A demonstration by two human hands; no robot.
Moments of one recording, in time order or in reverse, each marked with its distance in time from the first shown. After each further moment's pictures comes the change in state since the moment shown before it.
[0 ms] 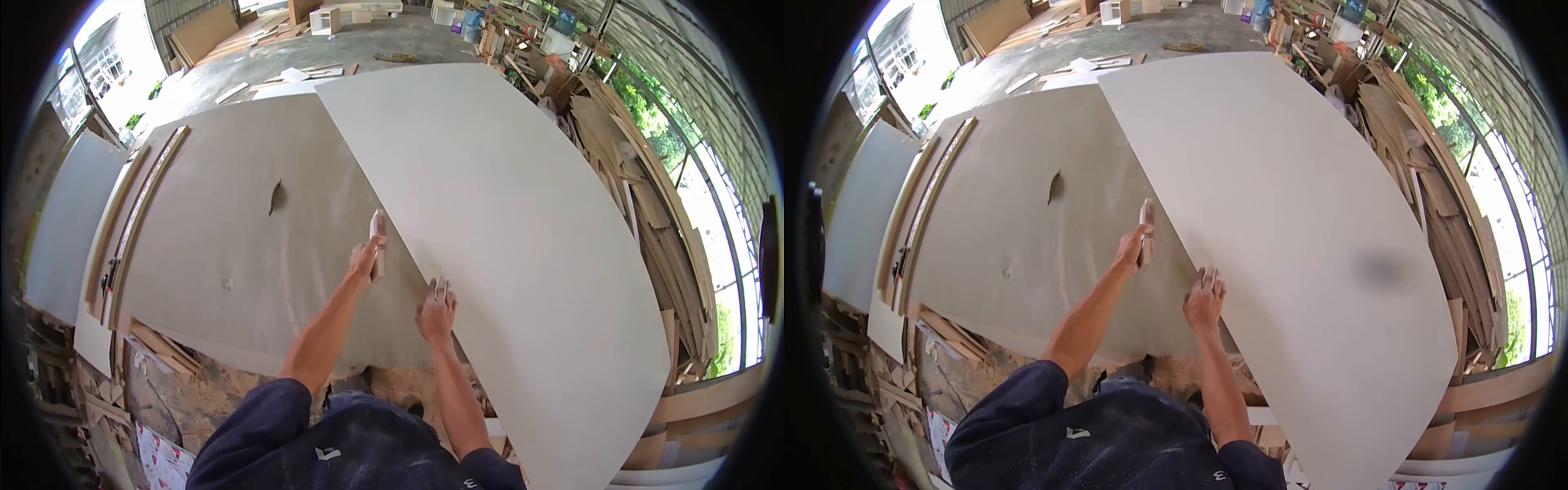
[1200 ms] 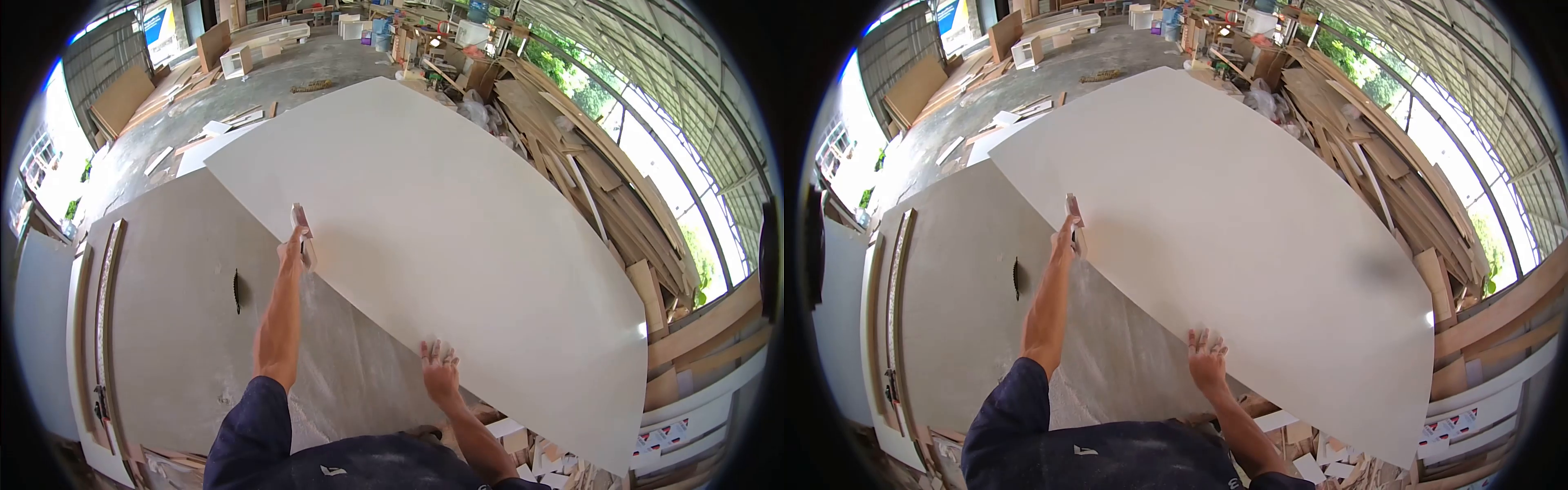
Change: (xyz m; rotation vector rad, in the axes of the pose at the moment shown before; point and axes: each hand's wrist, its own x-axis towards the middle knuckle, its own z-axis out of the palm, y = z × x) left_hand 0.212 0.153 -0.039 0.001 0.146 0.064; right_hand -0.013 -0.027 -0.032 -0.336 -0.289 0.077
